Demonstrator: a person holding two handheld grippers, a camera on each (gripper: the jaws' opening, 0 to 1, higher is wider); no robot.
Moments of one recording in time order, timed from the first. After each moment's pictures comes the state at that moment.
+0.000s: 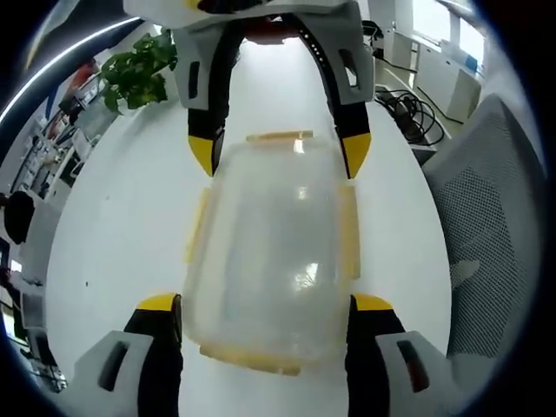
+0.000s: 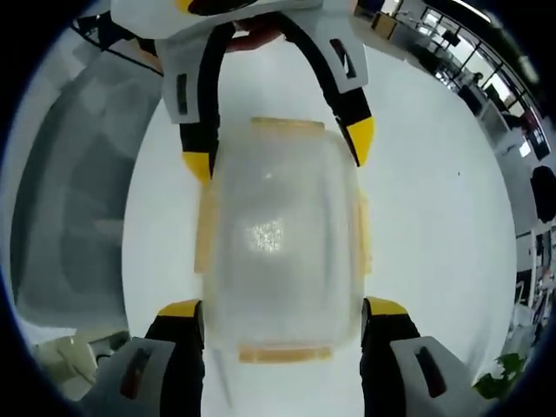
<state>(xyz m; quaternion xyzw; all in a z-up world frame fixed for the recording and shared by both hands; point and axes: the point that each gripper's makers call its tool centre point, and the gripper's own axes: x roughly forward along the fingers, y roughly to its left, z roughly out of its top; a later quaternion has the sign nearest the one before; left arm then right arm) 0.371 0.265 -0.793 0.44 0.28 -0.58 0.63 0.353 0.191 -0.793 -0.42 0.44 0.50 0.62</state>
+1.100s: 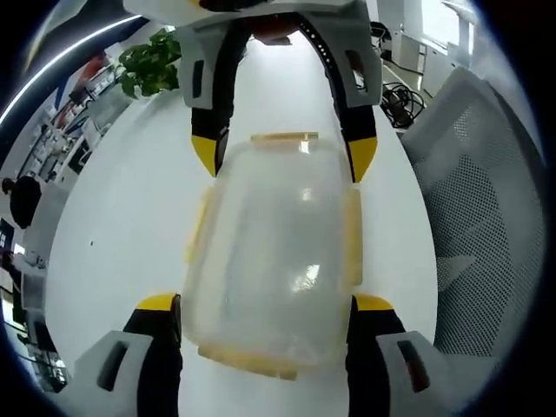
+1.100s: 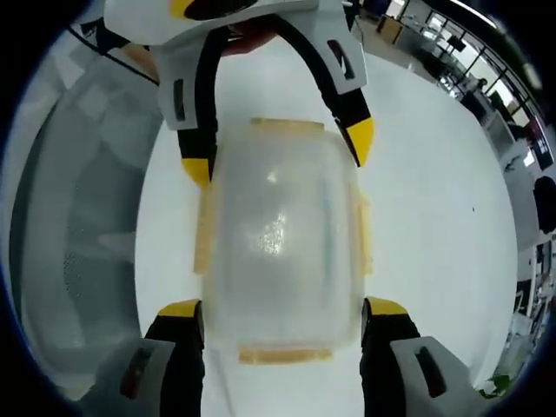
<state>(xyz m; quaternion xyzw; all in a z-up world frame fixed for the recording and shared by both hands) 0.352 0.338 -0.796 0.44 0.29 -0.56 0.64 0.334 0.266 -0.795 -0.42 0.43 0.50 0.62</state>
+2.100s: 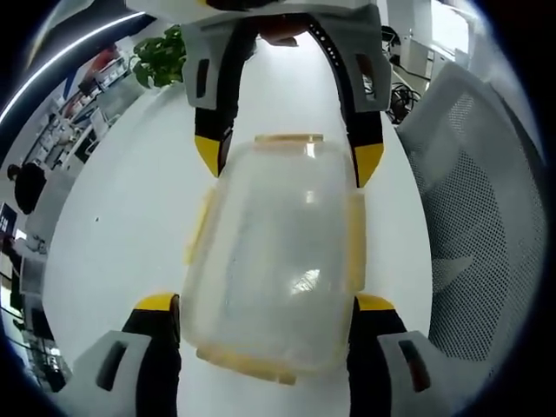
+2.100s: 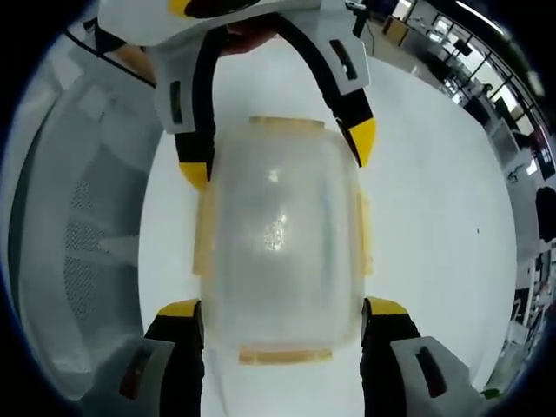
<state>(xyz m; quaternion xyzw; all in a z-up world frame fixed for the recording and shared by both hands) 0.349 0.369 -0.799 0.42 0.30 -0.55 0.65 0.333 0.300 -0.797 -0.43 0.43 0.51 0.61</state>
